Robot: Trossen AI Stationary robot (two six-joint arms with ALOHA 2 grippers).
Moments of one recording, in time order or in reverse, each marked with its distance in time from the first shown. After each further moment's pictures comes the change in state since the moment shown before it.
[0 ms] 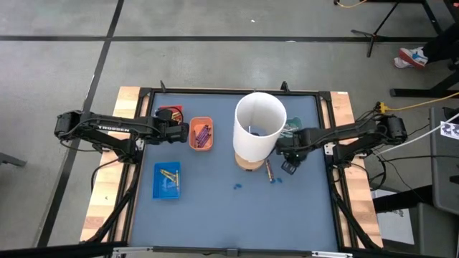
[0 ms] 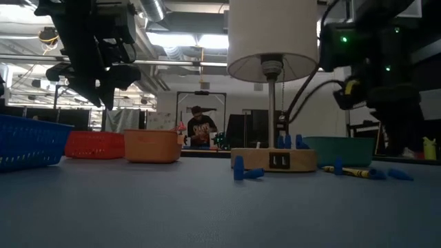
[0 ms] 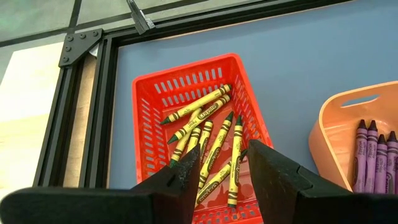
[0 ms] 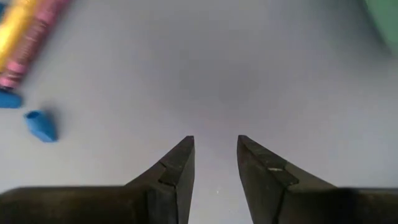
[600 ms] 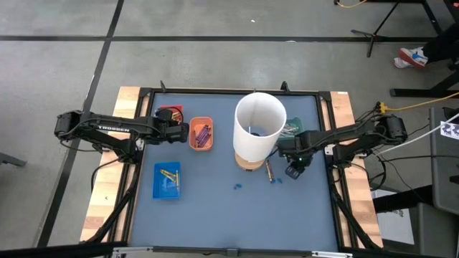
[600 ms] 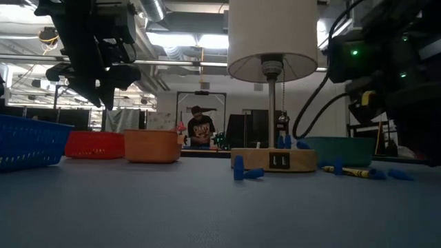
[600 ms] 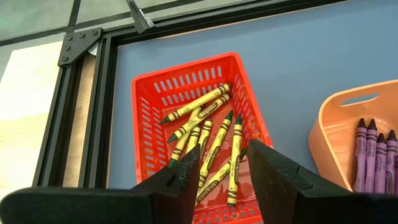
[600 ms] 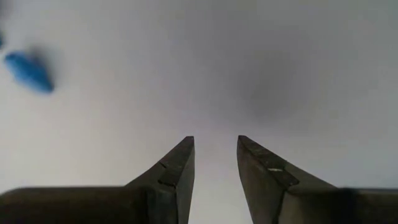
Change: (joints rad) left arm -0.001 0.000 0.000 0.000 0.004 0.000; right arm 0.015 0.000 -0.090 0.027 -0.201 0.052
